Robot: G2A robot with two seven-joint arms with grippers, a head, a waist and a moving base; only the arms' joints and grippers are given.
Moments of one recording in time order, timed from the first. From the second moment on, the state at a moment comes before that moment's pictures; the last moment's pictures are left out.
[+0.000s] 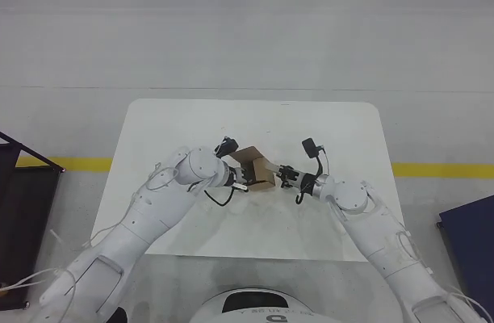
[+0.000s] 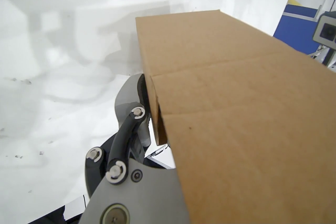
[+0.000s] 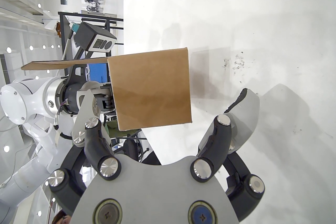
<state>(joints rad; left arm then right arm) 0.95 -1.25 -0.84 -1.30 0.24 0.40 -1.01 -1.23 -1.21 1.09 -1.28 -0.01 -0.14 0.67</state>
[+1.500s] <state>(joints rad) 0.72 -1.30 -0.93 -0.83 -0.04 0.33 -0.86 -1.28 -1.21 1.00 -1.36 0.08 -0.21 0.75</state>
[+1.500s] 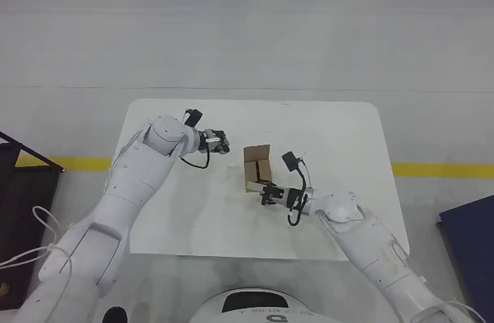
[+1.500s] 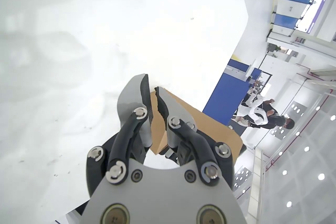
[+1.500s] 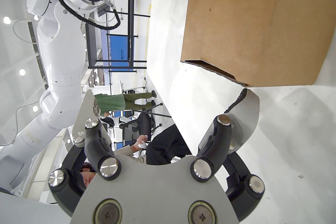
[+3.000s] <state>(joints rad) 0.97 -1.25 -1.02 -1.21 -0.08 0.23 -1.04 -1.31 -1.19 1.11 -1.30 0.17 -0.27 0.75</state>
